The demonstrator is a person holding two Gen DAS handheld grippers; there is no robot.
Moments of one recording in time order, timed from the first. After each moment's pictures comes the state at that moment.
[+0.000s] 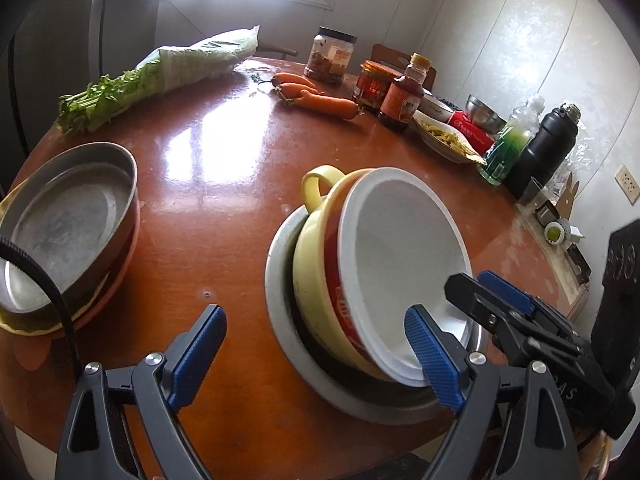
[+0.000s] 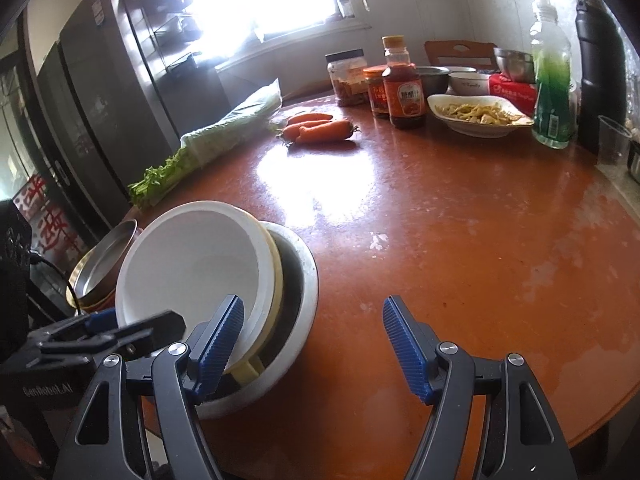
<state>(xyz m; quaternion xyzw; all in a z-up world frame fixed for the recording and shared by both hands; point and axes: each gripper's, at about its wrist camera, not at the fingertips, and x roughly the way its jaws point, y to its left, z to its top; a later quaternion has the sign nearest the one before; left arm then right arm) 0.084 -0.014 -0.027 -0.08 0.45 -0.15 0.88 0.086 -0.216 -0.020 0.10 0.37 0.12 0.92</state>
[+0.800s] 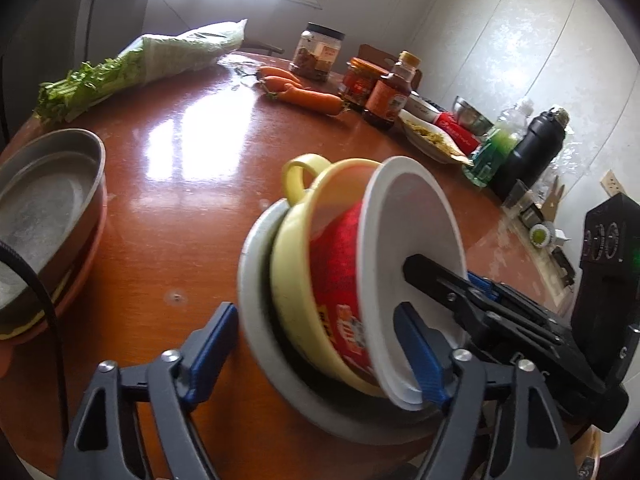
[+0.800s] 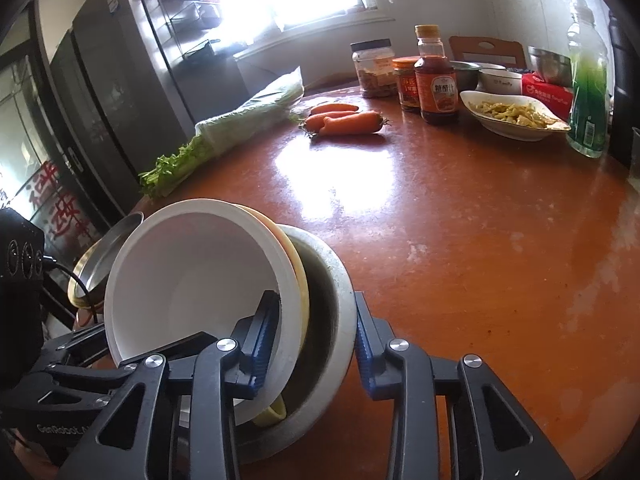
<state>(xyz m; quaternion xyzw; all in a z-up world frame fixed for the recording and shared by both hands) 0.092 -0.020 -0.039 -0.11 0.44 -0.19 0.87 0.105 -0.201 -0.026 0.09 0.38 0.15 0.91</state>
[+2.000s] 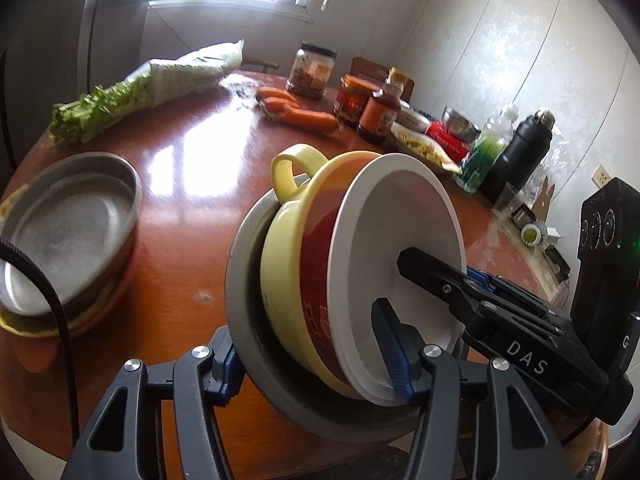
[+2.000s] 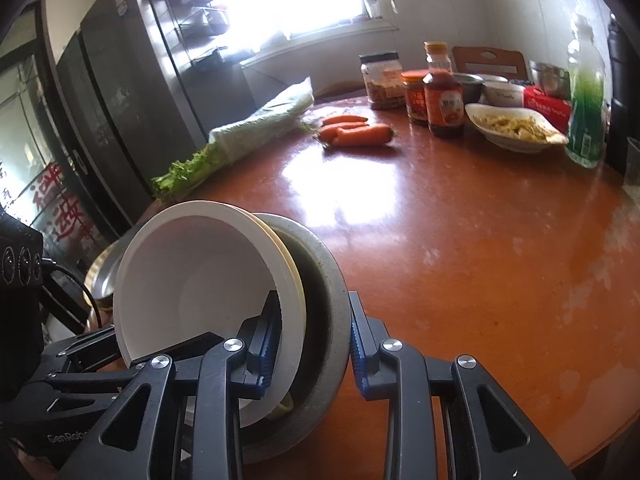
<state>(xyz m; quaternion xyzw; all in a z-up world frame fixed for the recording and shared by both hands) 0.072 0.001 -0.013 -0.09 0.42 -0.19 0.88 0.092 -0.181 -0.002 0.08 0.36 0.15 0.92</state>
